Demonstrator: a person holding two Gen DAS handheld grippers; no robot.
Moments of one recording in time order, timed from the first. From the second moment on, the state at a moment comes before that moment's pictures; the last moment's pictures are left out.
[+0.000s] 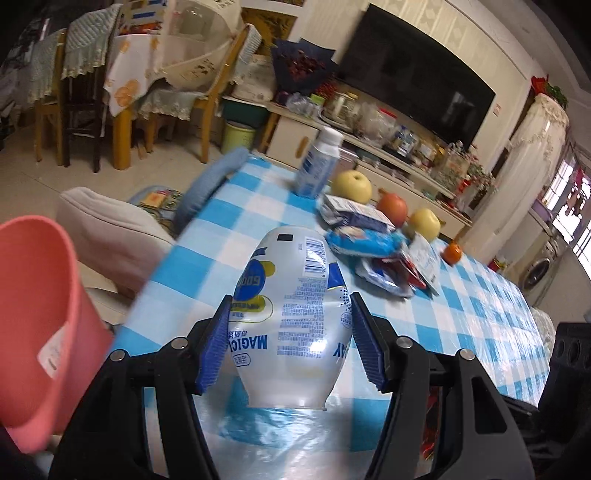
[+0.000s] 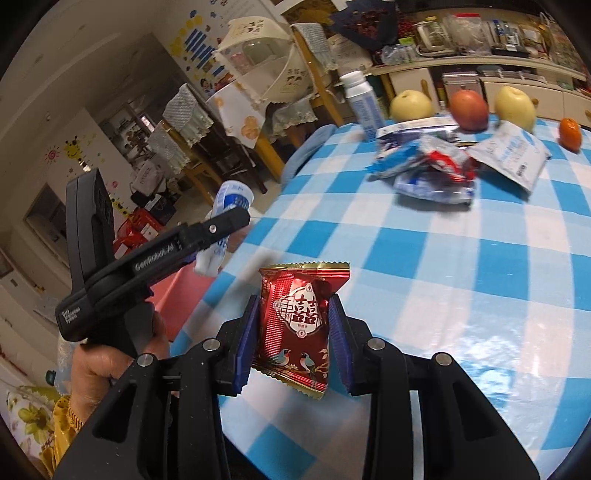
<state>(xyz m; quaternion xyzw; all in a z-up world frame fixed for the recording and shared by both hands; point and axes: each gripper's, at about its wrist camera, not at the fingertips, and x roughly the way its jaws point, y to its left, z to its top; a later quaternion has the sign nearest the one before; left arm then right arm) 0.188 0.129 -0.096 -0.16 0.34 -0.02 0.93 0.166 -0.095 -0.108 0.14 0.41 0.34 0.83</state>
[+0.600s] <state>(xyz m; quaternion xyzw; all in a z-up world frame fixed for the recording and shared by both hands) 0.142 0.285 -0.066 -0.20 0.30 0.15 0.92 0.156 0.088 -0.056 0.08 0.39 0.45 0.80</state>
